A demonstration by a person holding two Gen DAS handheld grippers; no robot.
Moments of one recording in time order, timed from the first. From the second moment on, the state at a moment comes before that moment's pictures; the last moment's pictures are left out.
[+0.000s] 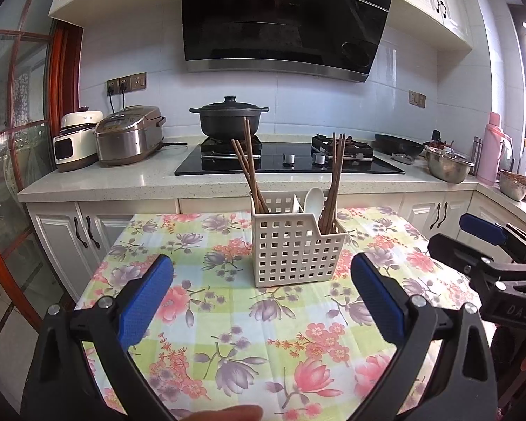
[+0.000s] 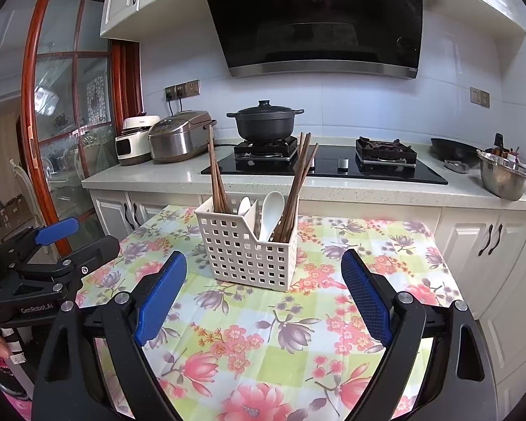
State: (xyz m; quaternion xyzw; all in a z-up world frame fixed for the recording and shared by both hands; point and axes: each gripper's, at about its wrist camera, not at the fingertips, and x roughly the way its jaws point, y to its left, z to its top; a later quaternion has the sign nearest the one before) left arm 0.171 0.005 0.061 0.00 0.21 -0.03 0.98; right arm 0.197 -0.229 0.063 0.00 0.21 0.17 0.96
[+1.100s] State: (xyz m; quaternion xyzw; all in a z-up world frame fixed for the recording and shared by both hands) left arm 0.161 0.000 0.062 0.00 0.20 -0.03 0.98; right arm 0.192 -0.234 0.062 0.00 0.21 0.17 0.96
